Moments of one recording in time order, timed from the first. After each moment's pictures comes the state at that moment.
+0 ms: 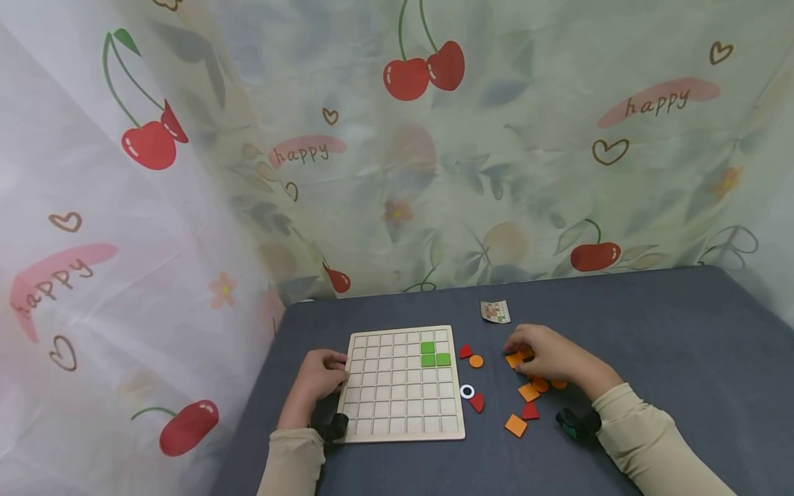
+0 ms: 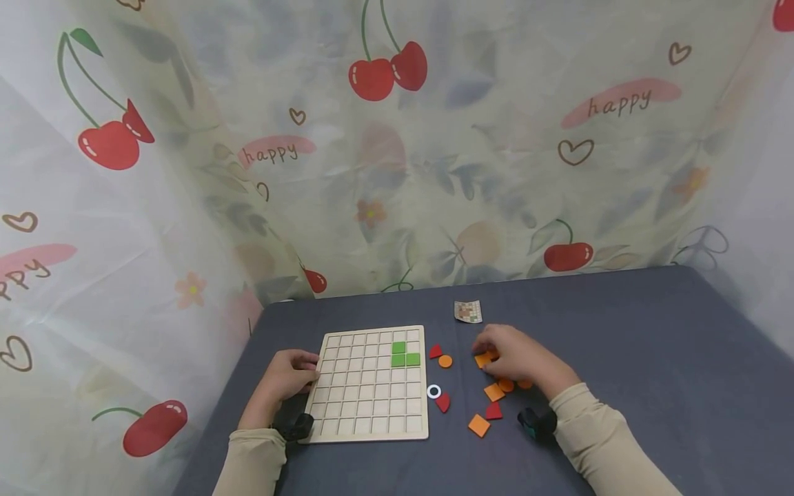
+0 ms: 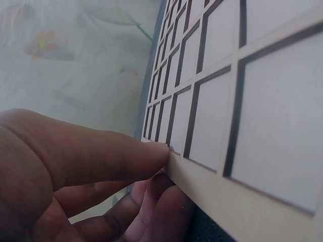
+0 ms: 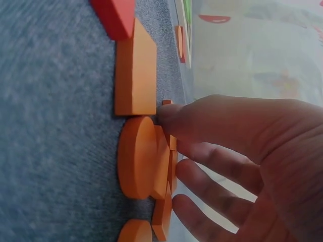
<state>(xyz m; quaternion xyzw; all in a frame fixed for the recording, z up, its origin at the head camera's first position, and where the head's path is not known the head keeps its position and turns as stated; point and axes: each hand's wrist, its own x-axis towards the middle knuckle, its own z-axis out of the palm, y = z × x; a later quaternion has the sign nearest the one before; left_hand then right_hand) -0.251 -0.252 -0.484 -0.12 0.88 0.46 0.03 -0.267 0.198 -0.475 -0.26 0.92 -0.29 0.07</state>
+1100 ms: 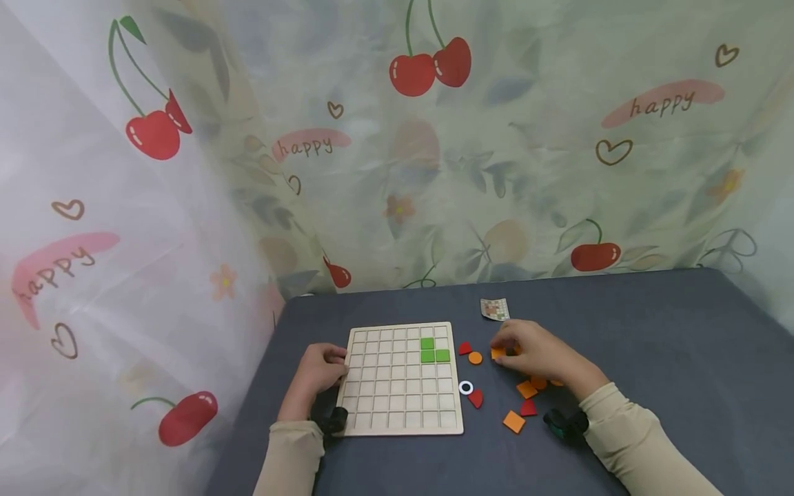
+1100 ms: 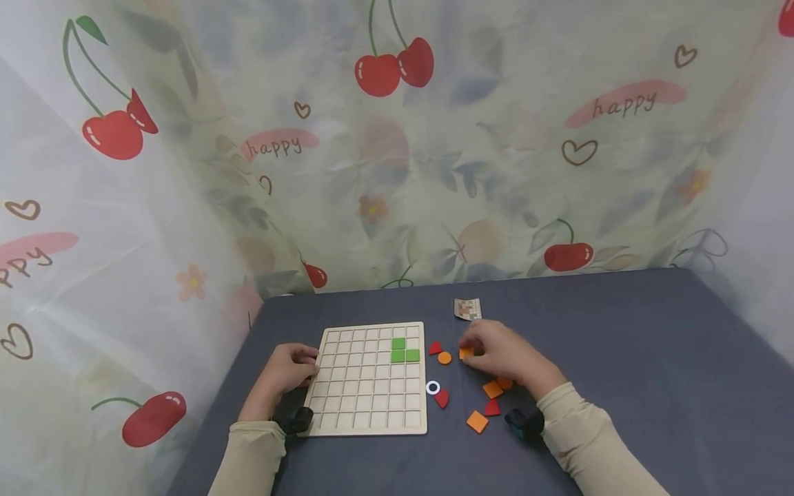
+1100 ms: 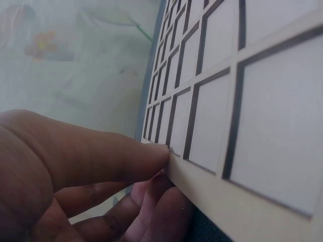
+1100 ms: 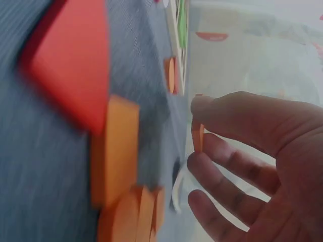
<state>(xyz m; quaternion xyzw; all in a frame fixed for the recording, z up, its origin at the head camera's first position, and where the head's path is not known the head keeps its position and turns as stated) -0.250 -0.250 -0.481 -0.11 0.89 0.45 0.03 -0.264 0.176 -0.468 -0.28 0.91 -0.30 0.03</state>
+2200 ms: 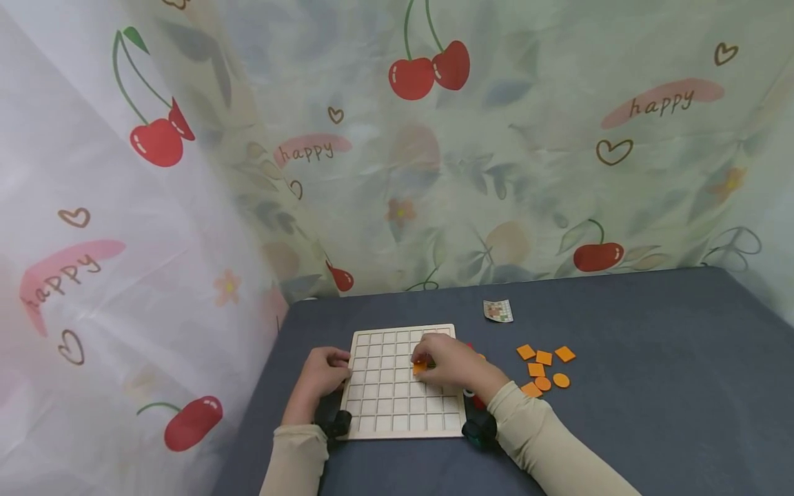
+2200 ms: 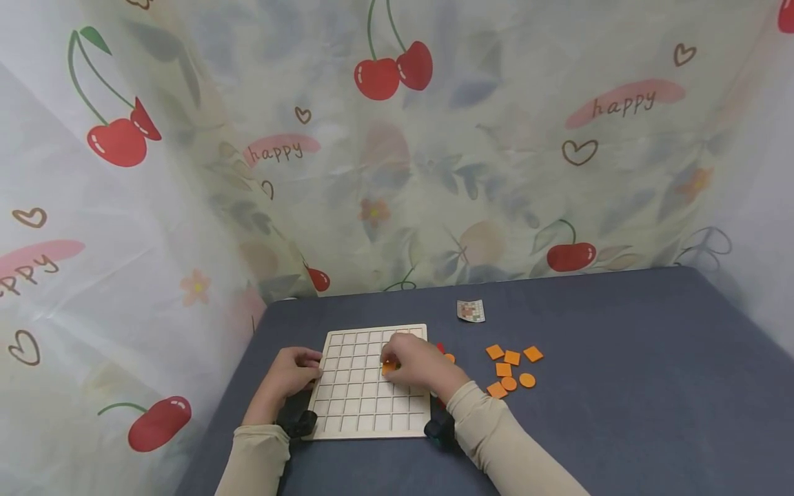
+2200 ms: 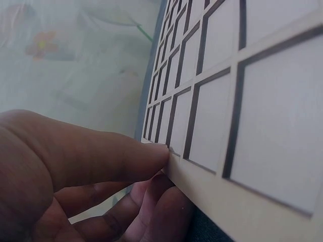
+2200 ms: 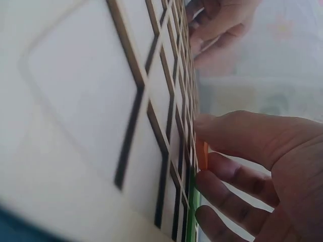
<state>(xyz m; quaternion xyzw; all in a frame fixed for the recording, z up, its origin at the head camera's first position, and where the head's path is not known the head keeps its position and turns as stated) -0.254 -0.252 -0.487 -0.11 0.88 0.45 0.02 -0.270 0.035 -0.478 -0.35 0.88 -0.31 0.04</state>
